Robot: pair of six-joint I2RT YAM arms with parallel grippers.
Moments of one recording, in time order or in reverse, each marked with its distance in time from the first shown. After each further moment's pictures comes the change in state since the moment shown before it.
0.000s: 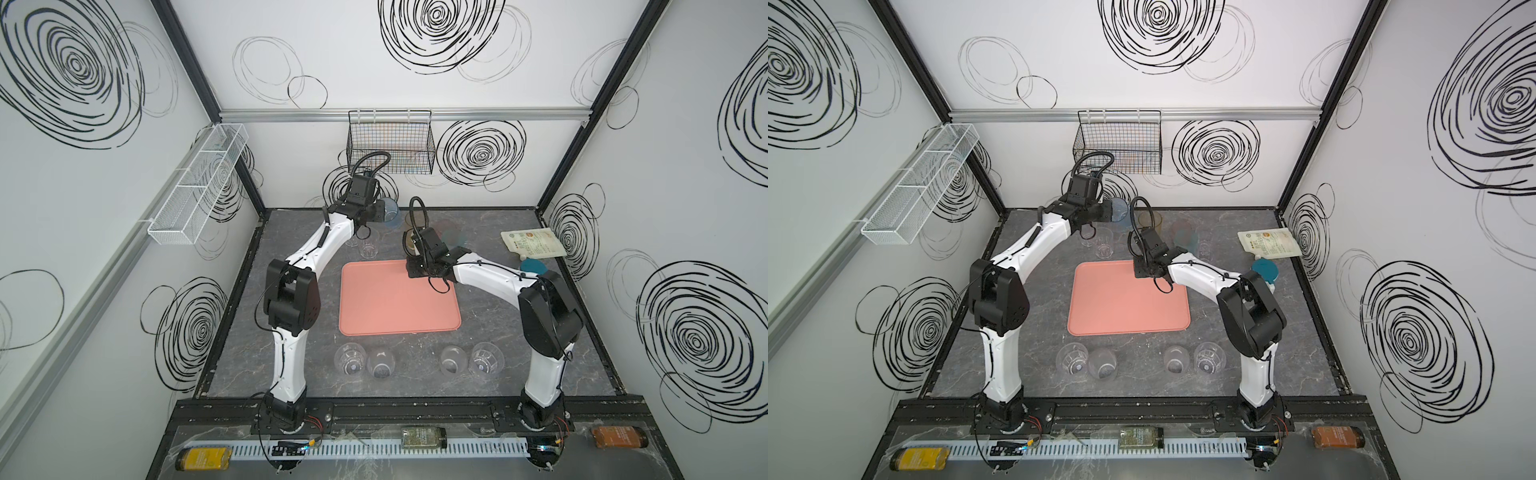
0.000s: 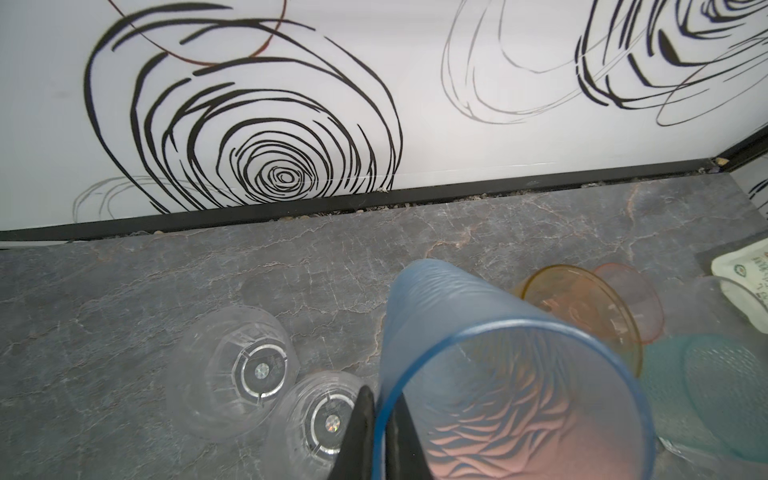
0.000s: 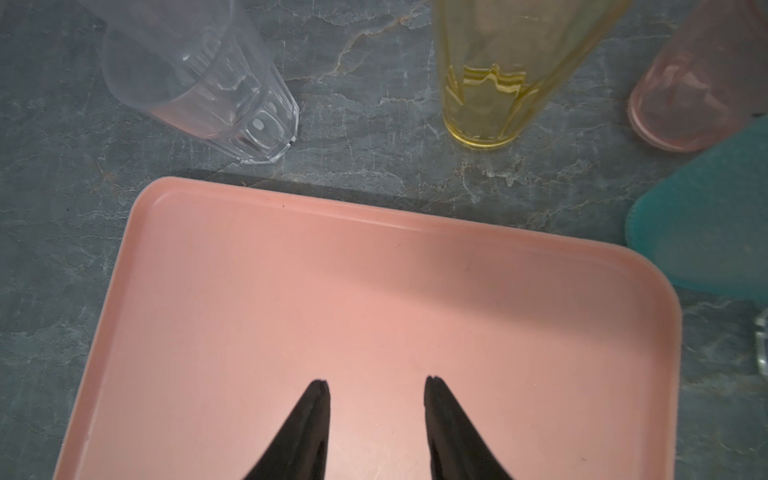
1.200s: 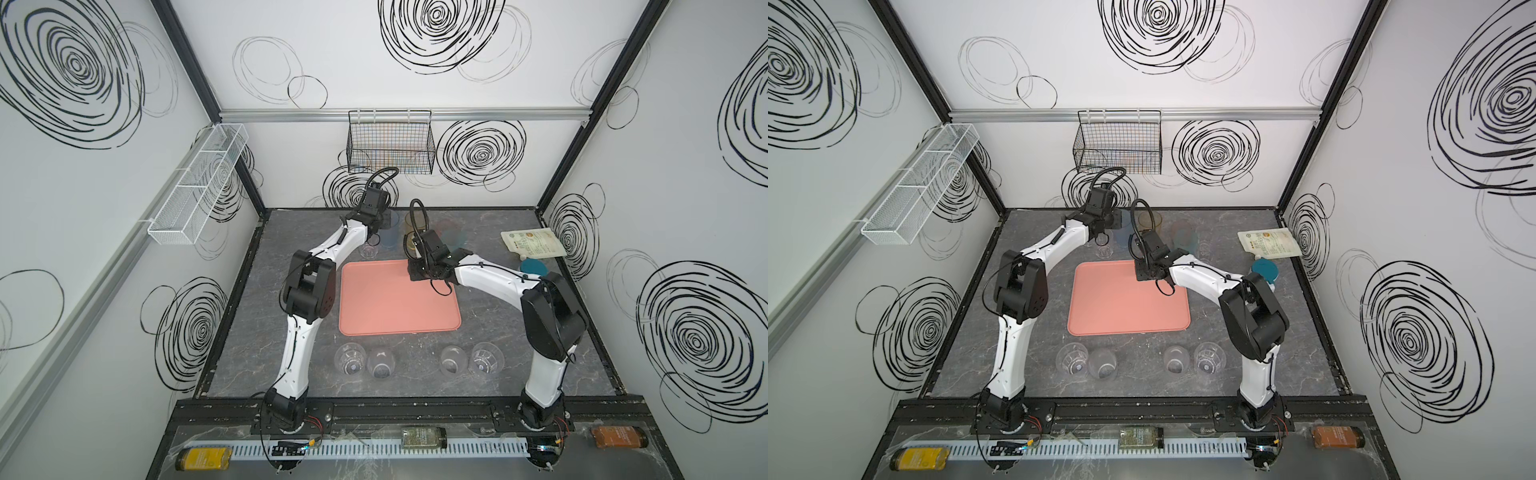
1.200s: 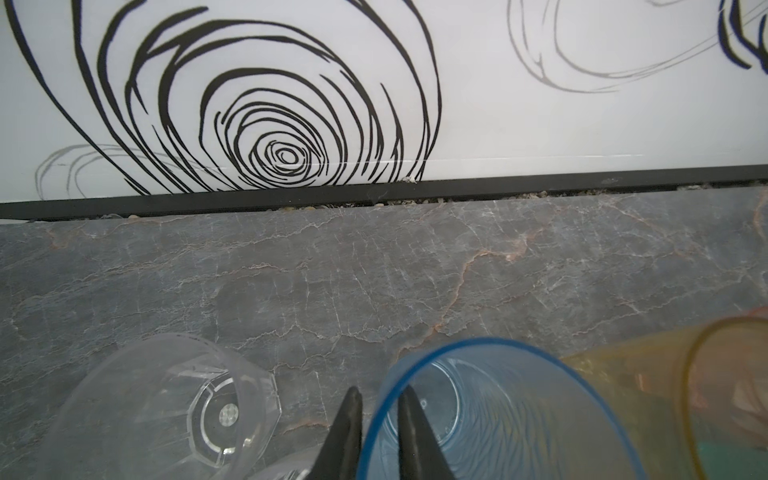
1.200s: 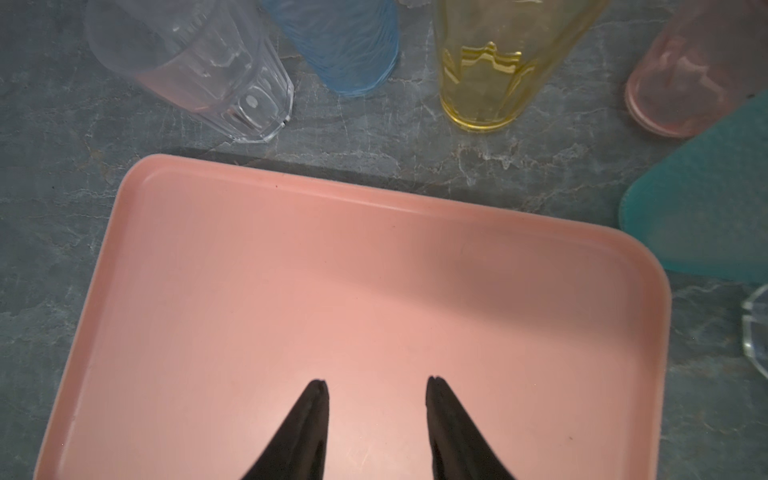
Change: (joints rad) left arm -0.037 0.228 0.047 0.163 -0.135 -0.051; right arm 0.003 -0.001 -0.017 -0.010 0.000 -0.020
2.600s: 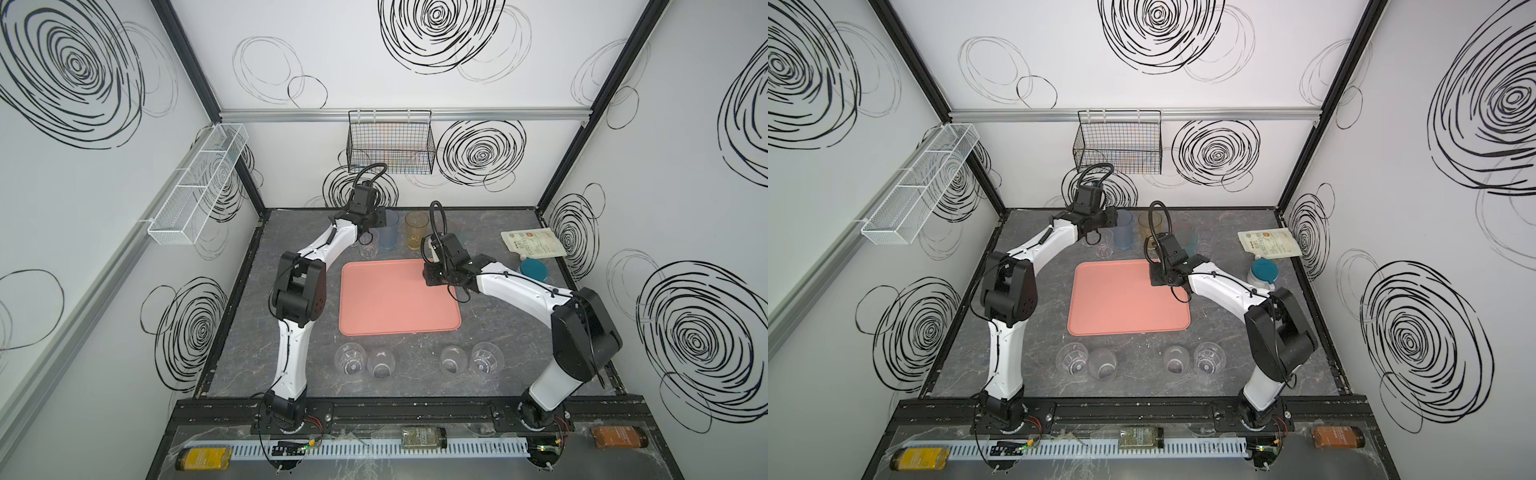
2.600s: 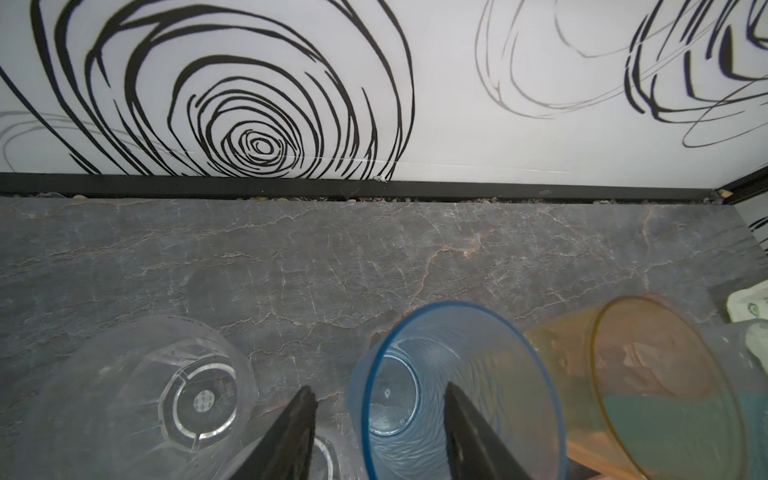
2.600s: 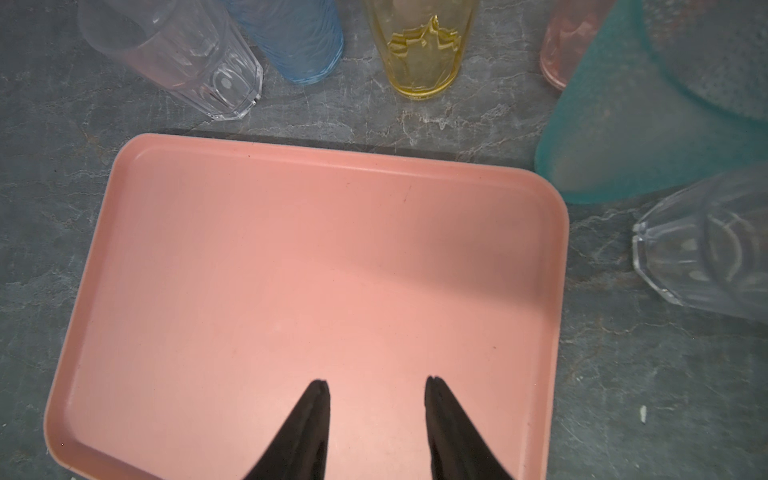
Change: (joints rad) left arm 0.037 -0.080 -0.080 0.026 0.157 -0.056; right arm -0.050 -0.198 -0.181 -0.028 -0.015 -0.016
